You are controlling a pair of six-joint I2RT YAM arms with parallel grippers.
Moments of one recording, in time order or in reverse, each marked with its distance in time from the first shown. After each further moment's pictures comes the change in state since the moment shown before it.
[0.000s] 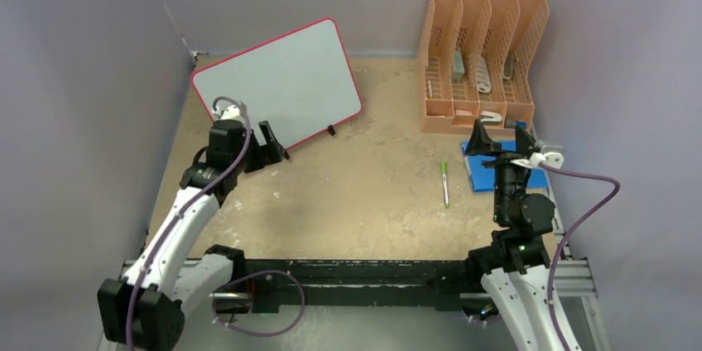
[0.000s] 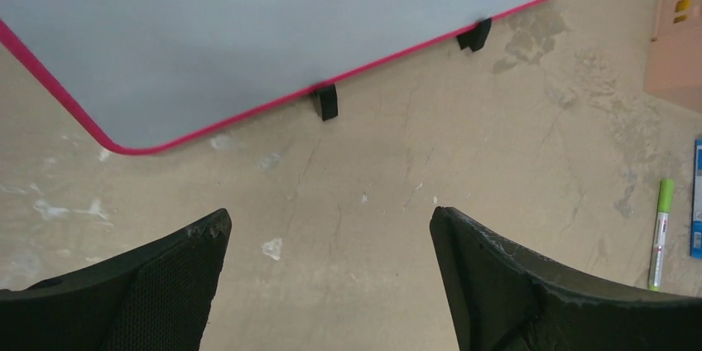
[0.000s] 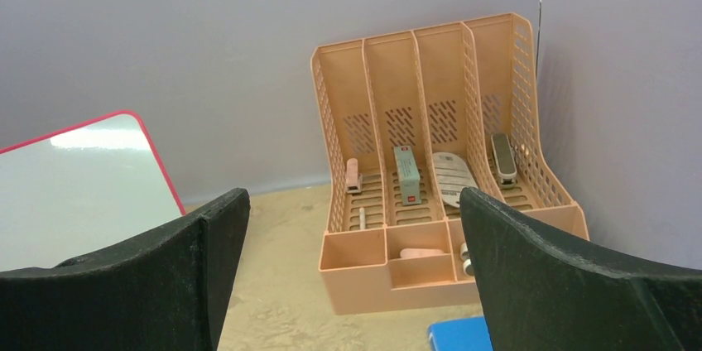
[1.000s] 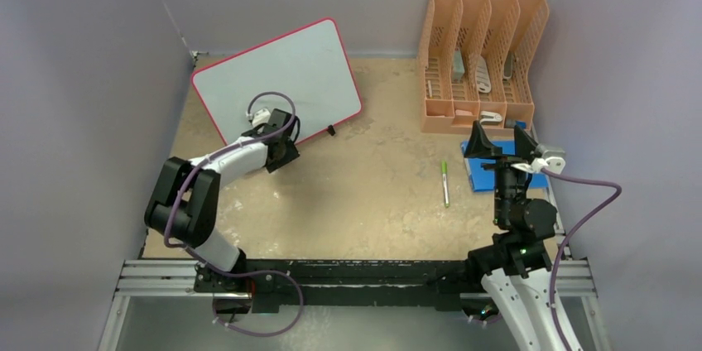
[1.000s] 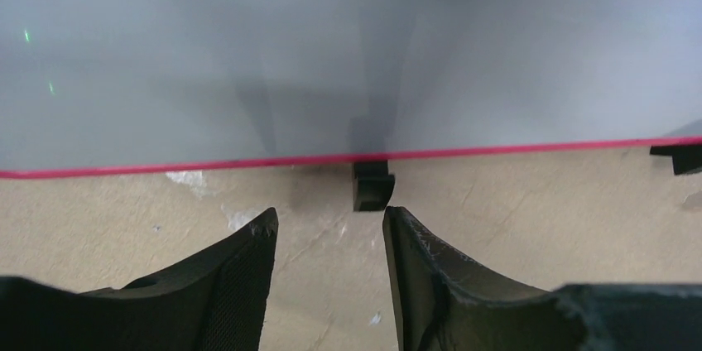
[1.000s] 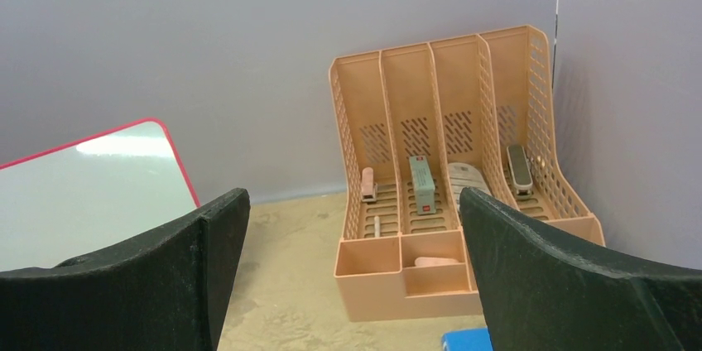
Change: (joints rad) left arm -0.168 0.676 0.141 0.053 -0.330 -0.391; right arm 0.034 -0.032 -0.003 0.007 -0.001 0.000
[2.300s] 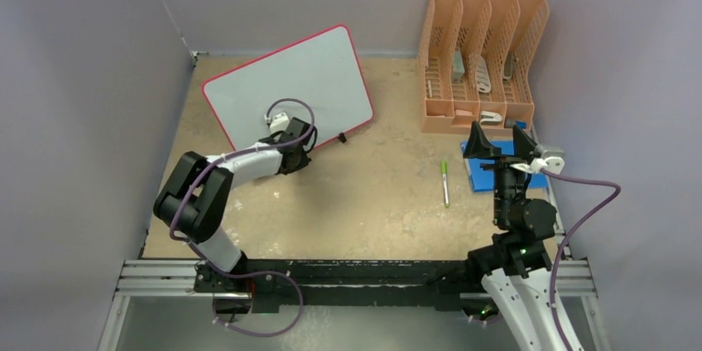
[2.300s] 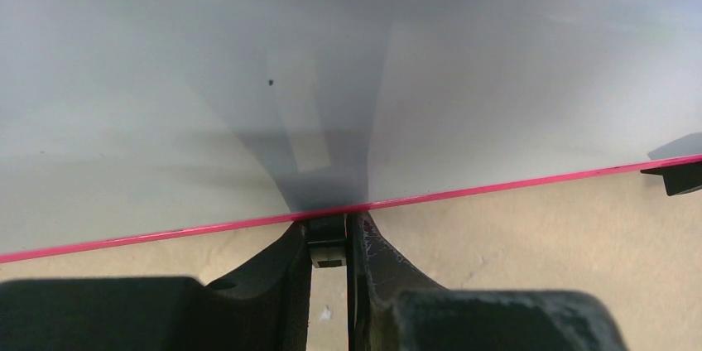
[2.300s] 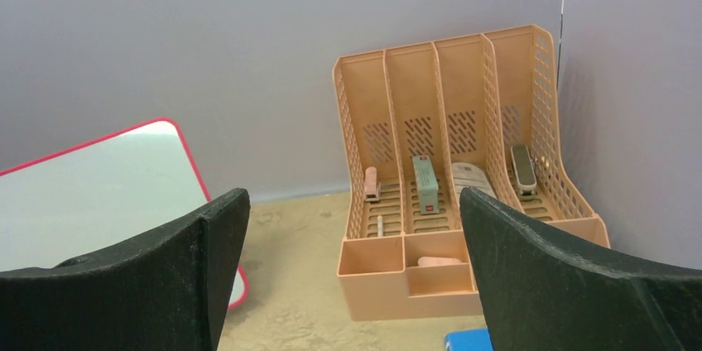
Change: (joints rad) left arm -0.108 0.076 -0.012 0.123 -0.044 -0.008; right arm 0.011 0.000 -0.003 0.003 0.000 -0.002
